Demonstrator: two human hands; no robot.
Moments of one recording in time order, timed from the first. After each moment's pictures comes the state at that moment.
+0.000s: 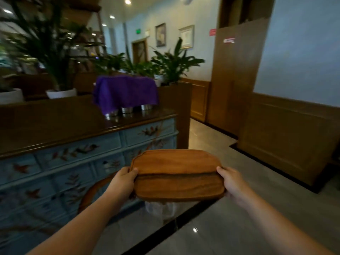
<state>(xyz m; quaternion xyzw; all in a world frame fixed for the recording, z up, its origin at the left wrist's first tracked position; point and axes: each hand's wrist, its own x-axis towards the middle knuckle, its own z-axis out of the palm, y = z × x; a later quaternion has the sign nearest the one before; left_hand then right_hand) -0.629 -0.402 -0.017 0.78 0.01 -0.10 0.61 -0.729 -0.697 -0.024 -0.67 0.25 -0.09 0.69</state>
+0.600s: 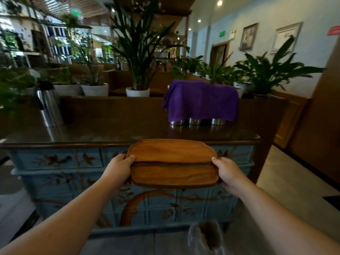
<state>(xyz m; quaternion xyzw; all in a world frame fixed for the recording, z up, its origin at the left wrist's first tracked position) -0.421 -0.255 0.008 0.75 0.20 0.07 0.62 -0.366 -0.567 -0.001 -0.73 0.08 0.06 0.68</state>
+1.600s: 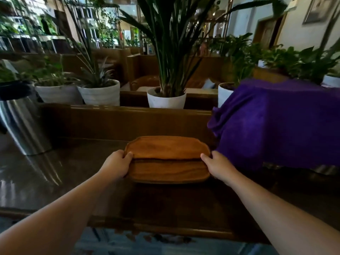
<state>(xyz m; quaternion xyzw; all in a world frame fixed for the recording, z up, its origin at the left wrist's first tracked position) 0.015 -0.011 -0.024 0.88 0.24 0.08 0.40 0.122 -0.321 -0.026 -0.92 -0.07 0.10 0.37</state>
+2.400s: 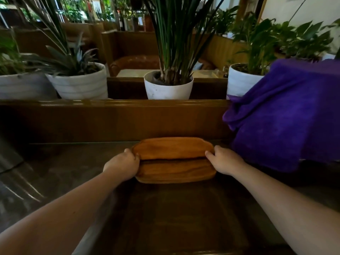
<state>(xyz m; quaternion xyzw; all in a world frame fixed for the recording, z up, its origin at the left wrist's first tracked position) 0.105 0.040 -0.054 0.99 0.06 -0.12 0.05 0.183 -0.267 -0.057 -0.98 -0.05 0.11 0.13</state>
